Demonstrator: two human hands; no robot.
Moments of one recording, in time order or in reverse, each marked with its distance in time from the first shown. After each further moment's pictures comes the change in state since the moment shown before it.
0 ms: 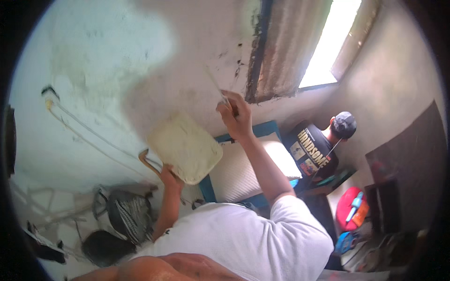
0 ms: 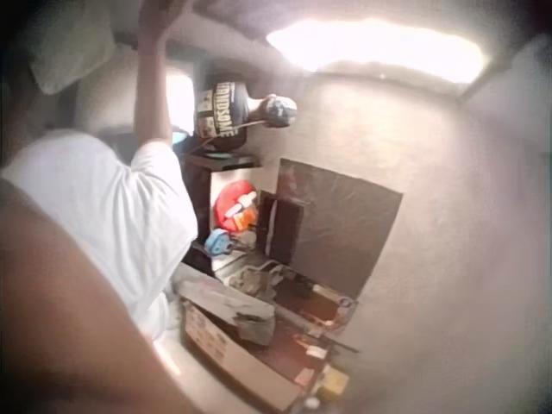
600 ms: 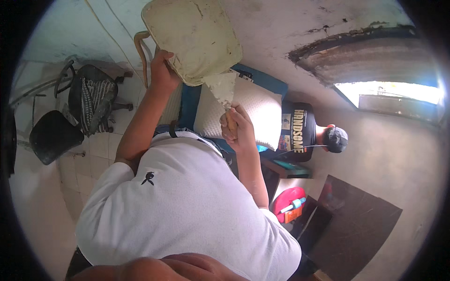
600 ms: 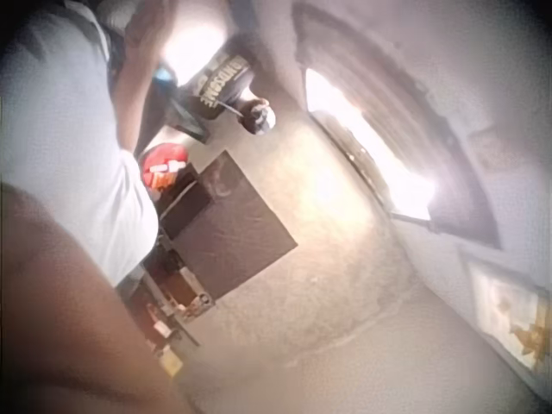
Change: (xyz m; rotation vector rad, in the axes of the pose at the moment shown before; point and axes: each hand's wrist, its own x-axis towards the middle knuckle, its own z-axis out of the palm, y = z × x) left_hand 0.027 -0.023 0.006 -0.181 -0.184 0.261; right_hand -0.168 -0.034 -0.043 0.953 -0.306 1.512
